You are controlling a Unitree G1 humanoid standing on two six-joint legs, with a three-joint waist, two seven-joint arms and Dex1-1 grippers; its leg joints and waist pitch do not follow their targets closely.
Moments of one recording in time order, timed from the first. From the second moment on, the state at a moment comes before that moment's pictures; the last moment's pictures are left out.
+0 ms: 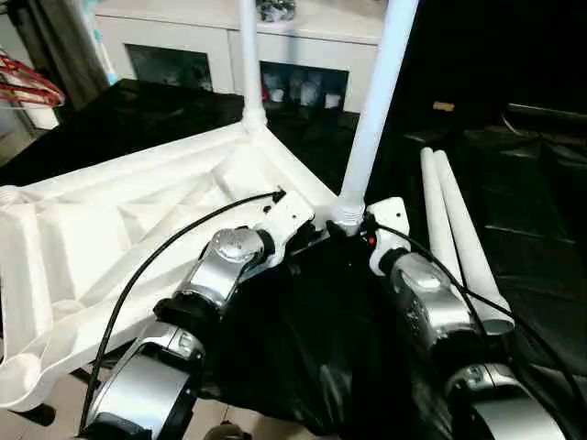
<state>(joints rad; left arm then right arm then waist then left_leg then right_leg) -0.71 0.12 -0.20 0.77 0.10 0.03 -0.62 -0.52 -0.11 0.01 0.75 0.04 -0.09 0.38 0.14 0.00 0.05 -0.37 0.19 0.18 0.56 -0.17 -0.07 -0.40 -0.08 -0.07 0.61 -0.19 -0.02</state>
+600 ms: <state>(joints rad) -0.54 0.64 0.08 0.49 0.14 0.29 -0.50 -0.35 -0.20 0.16 0.39 0.04 0.14 0.63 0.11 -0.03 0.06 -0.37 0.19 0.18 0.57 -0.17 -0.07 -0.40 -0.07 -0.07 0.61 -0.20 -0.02</state>
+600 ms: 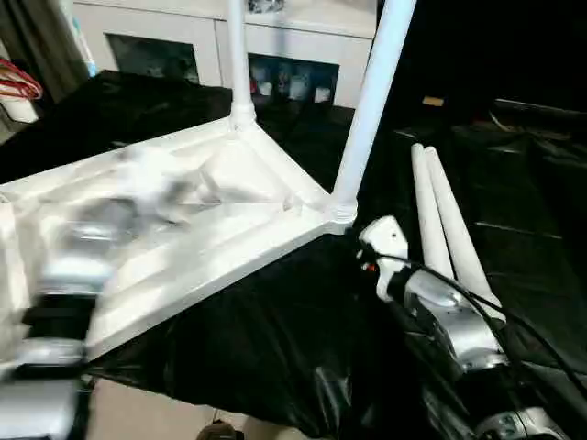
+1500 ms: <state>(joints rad) -0.38 0.70 -0.07 0.30 0.13 0.54 -0.79 -0.57 -0.06 0.16 0.75 -0.01 0.13 0.45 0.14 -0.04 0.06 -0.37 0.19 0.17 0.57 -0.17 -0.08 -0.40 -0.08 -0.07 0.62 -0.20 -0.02</state>
